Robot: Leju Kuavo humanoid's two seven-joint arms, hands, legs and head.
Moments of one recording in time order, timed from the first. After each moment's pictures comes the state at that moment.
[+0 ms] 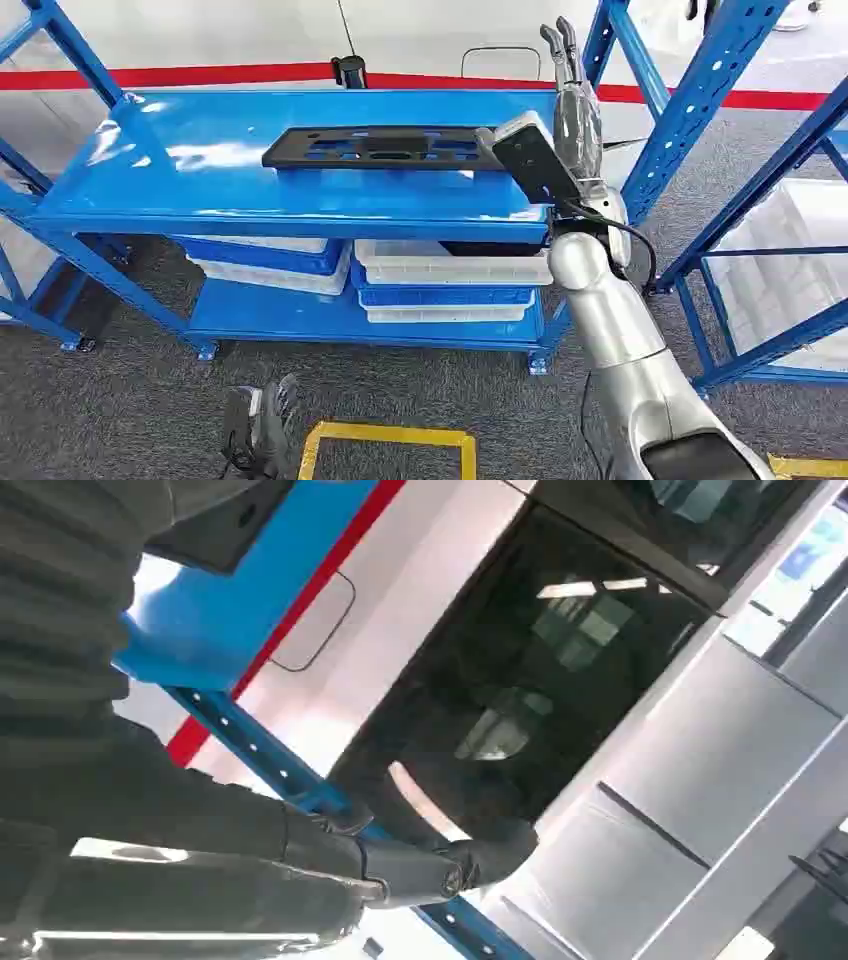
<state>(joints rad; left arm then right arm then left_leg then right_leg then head) -0.30 -0.14 -0.02 -0.28 0.05 -0.03 -0.66 -0.78 0.08 0.37 -1.23 0.64 -0.22 -0.12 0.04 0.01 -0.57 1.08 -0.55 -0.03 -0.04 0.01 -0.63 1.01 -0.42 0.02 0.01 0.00</state>
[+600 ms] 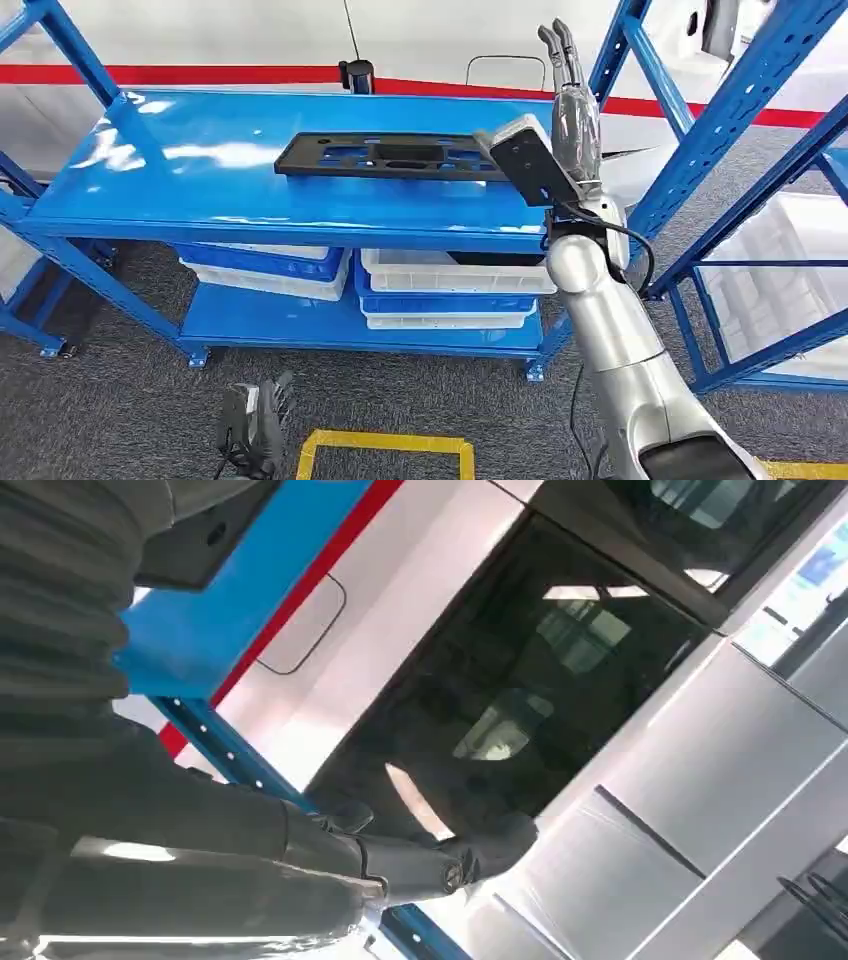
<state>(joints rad) -0.30 -0.15 -0.01 -0.29 0.04 -0.03 -0.66 -0.75 0.08 0.36 -1.25 0.65 -0.22 -0.12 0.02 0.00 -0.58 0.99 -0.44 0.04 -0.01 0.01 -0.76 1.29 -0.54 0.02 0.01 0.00</state>
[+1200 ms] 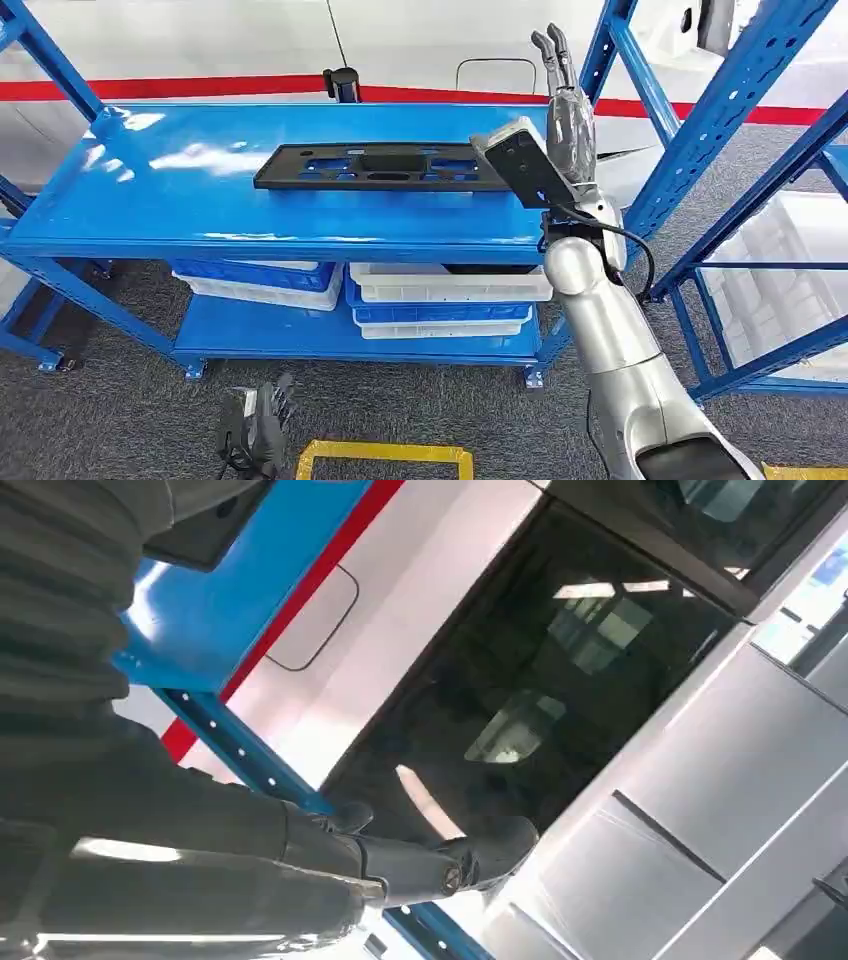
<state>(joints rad) -0.29 -0.15 0.03 -0.29 0.03 -0.05 -0.66 -0.74 0.09 0.35 -1.27 0.67 -0.20 -0.11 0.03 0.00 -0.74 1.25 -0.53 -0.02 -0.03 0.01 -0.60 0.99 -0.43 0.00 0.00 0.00</state>
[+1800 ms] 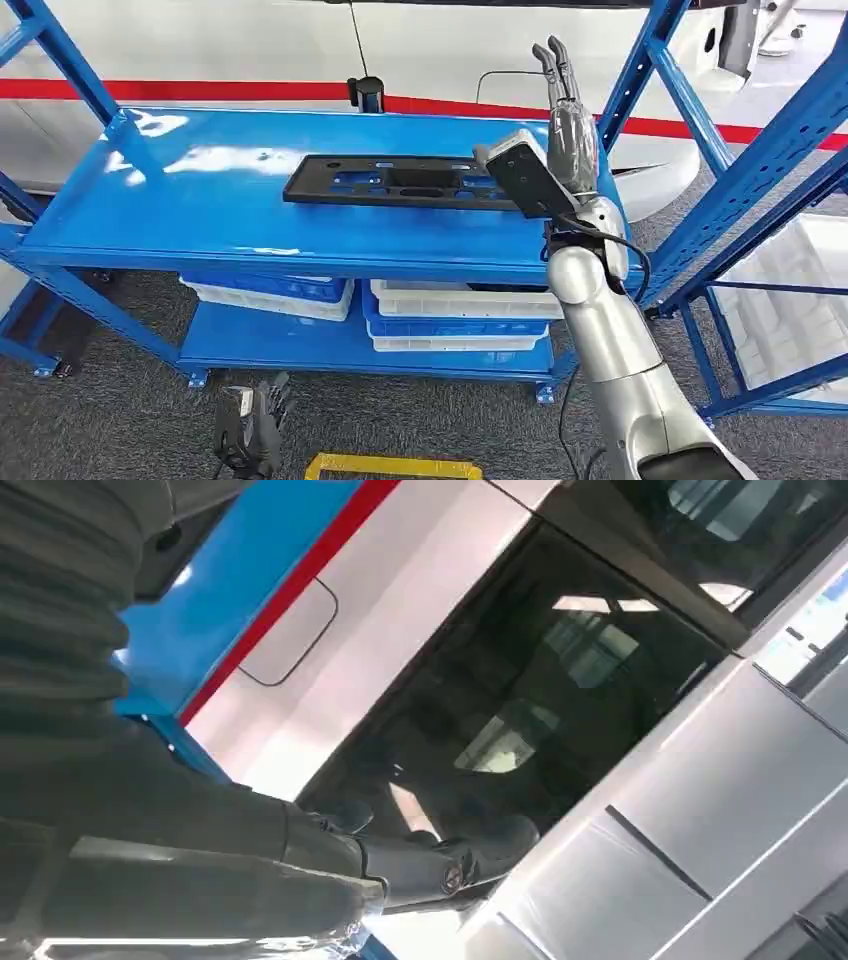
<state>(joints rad) -0.29 -0.16 0.05 -0.30 0.00 -0.06 -0.67 -0.71 0.08 0.35 -1.29 0.69 -0.19 -0.10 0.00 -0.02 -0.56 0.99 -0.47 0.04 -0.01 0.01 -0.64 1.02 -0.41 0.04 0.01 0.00</state>
